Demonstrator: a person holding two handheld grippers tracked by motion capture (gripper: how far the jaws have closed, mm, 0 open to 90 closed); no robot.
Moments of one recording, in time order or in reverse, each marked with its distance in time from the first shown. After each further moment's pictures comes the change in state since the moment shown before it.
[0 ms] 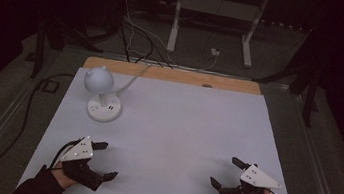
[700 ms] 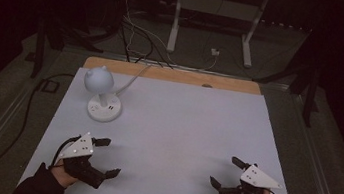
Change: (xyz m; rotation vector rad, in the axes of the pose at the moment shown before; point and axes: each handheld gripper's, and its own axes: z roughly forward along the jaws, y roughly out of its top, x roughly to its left) left arm -0.002 0.019 -0.004 -0.055 -0.012 0.007; right arm 0.000 0.001 0.000 -0.013 -0.001 0.004
